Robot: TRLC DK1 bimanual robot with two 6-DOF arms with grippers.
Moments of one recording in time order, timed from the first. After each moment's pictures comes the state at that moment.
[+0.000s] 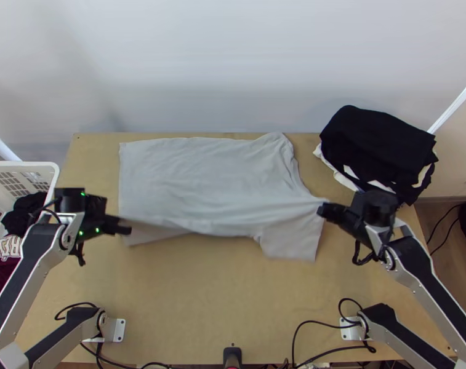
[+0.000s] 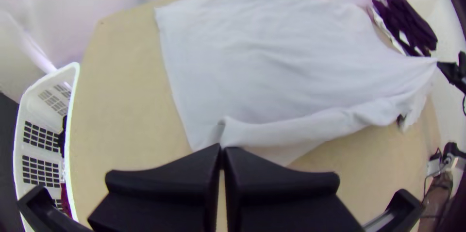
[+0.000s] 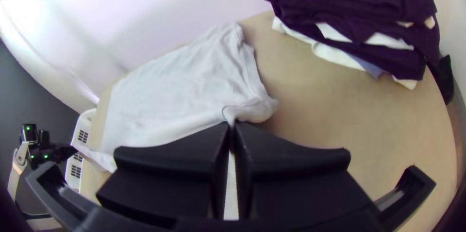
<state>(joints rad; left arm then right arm) 0.00 1.05 0.85 -0.69 0.07 0.14 0.29 0.94 0.74 -0.39 -0.06 0.52</state>
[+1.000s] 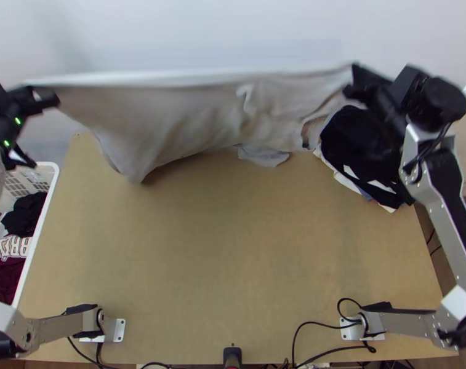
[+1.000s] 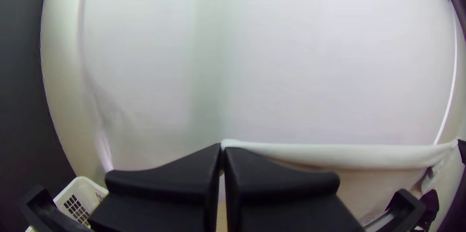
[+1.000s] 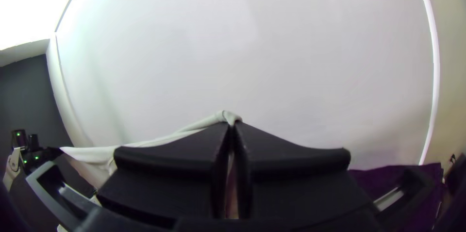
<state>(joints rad) 0.16 1.37 1.81 -0.51 -0.09 -0.10 0.20 1.43 1.67 -0.10 -0.07 0.36</state>
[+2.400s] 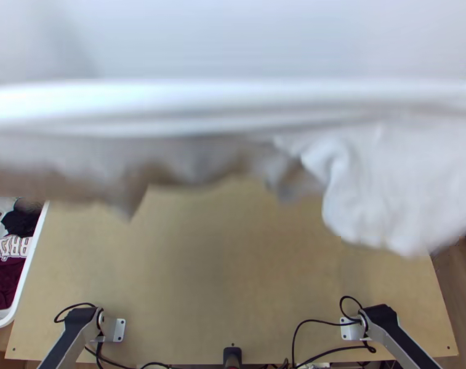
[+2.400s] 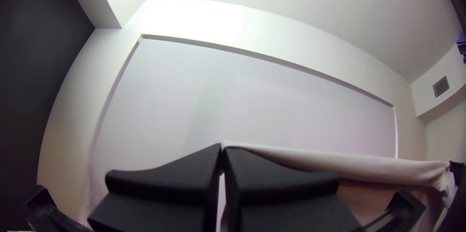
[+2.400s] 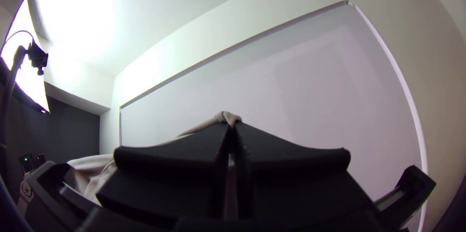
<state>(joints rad) 0.10 0.79 1.84 -0.42 -0.13 -0.24 0.20 0.80 1.71 -0.21 -0.07 0.36</state>
